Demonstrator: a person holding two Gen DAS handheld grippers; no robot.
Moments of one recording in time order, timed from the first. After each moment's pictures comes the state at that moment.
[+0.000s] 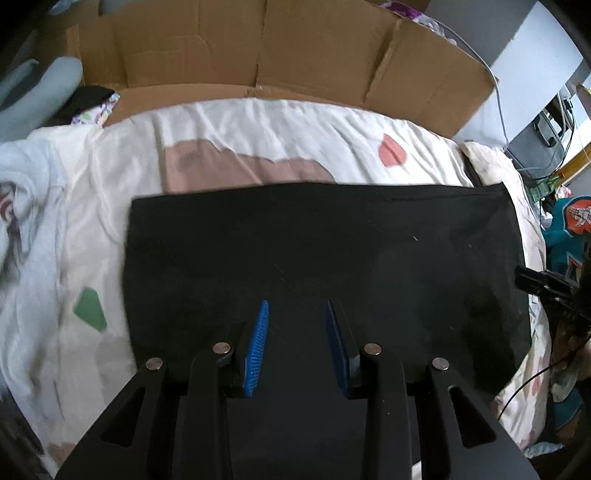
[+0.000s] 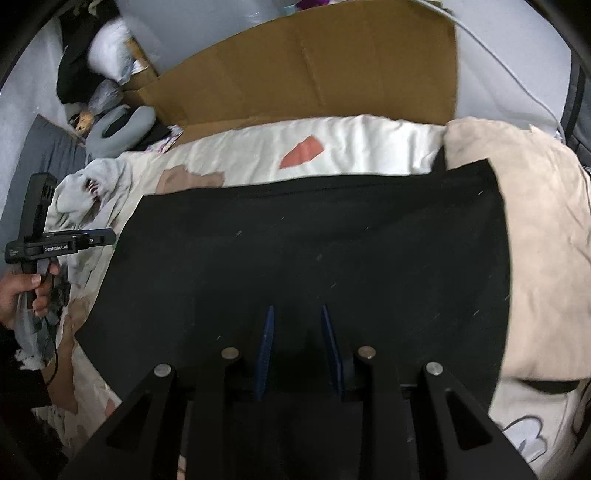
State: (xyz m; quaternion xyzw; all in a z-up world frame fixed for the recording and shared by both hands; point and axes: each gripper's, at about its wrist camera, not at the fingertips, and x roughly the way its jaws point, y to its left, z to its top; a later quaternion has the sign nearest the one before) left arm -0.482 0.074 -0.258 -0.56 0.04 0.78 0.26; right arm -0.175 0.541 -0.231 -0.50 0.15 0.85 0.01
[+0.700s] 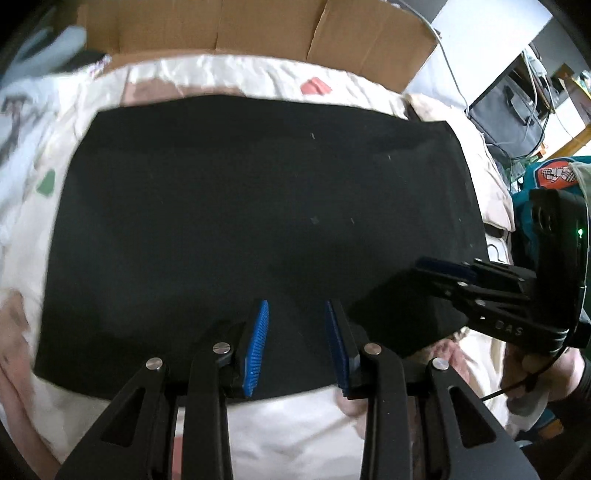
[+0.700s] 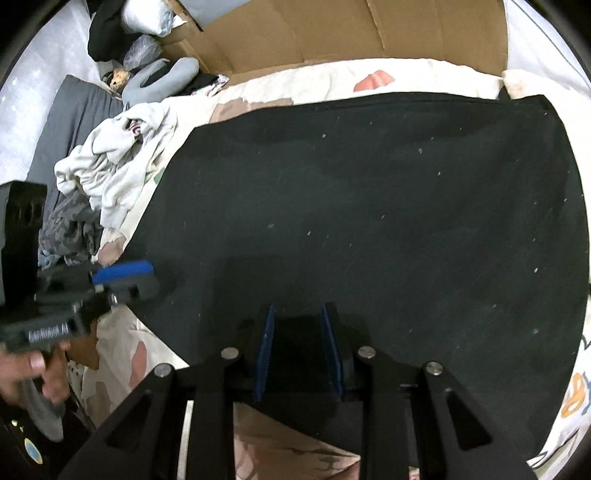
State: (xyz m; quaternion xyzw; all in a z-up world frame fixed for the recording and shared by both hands) left arm -0.321 0.128 -0.273 -0.59 -0.02 0.77 0.25; right arm -0.127 0.462 -0.265 -0.55 0.16 0.82 -0.06
